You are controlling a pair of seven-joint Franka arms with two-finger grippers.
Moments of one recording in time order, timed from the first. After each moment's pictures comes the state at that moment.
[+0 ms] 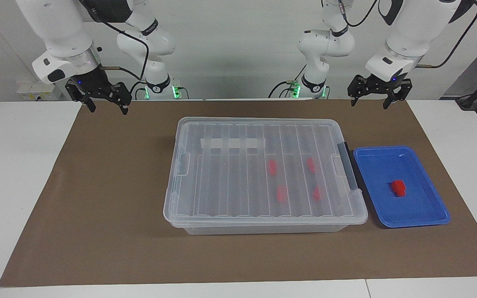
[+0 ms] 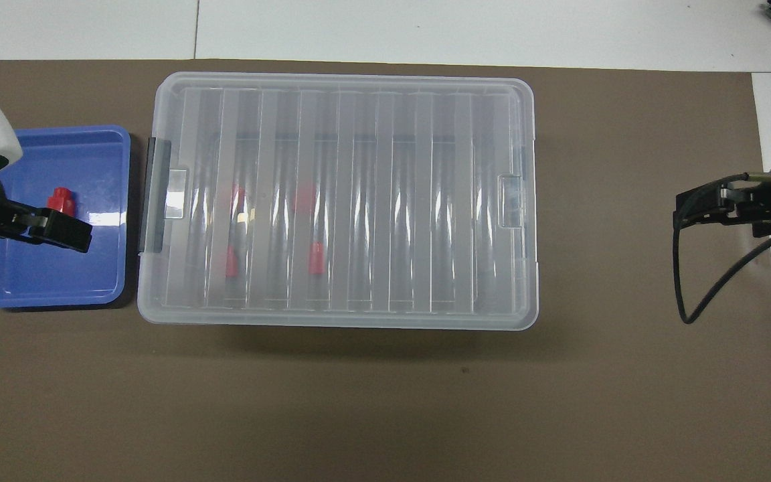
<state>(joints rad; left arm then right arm) -0.17 -0.02 0.03 -1.54 0.04 1.46 0.08 -0.05 0.00 0.09 -1.54 -0.01 1.51 0.17</state>
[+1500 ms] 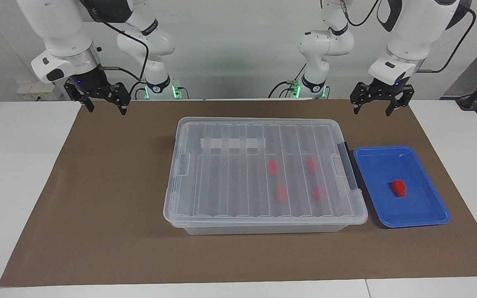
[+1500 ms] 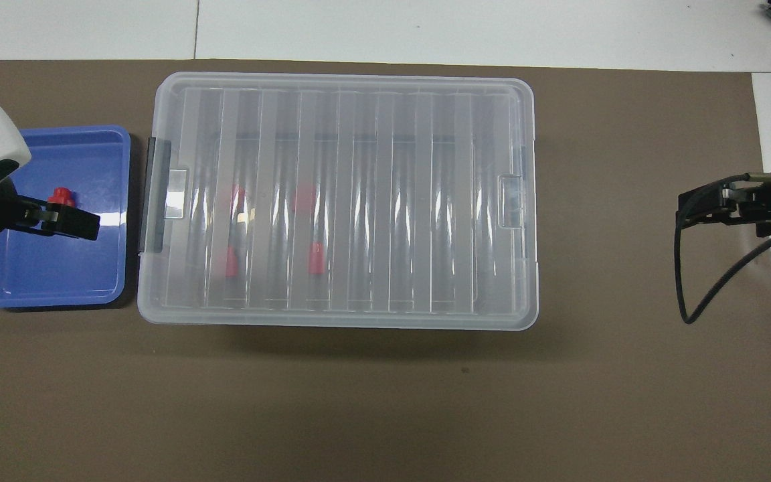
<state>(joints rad) -0.08 -0.06 -0.06 -1.67 0.04 1.62 0.07 -0.05 0.00 0.09 -1.55 -0.03 1.51 0.17</state>
